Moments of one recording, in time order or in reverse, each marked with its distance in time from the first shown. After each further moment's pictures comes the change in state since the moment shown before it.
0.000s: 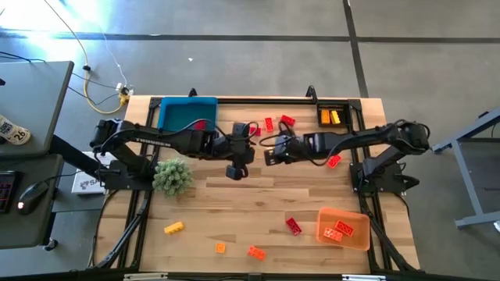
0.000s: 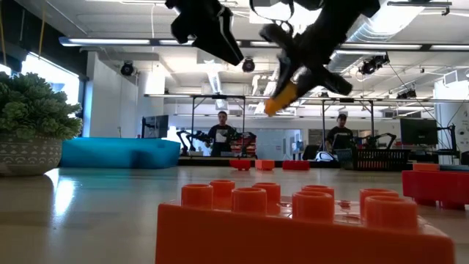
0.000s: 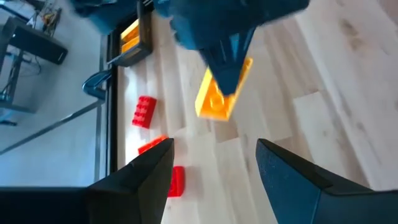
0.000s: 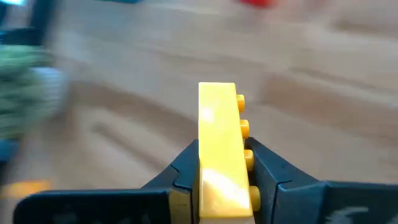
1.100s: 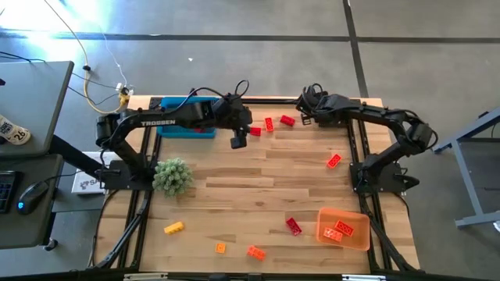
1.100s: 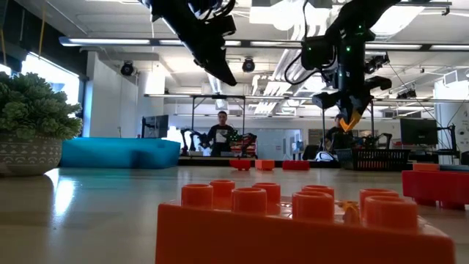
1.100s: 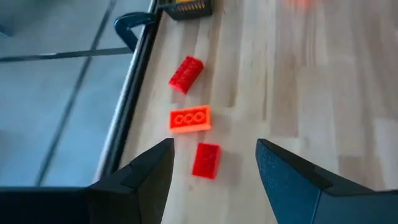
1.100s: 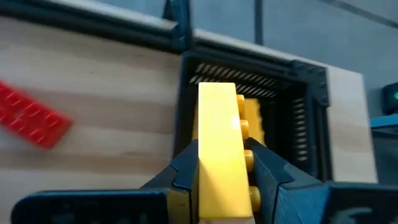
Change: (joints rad) left arm 0.332 0.024 0.000 0.053 0.224 -0.148; right arm -0.571 -0.029 -0.002 -0.488 0.396 -0.412
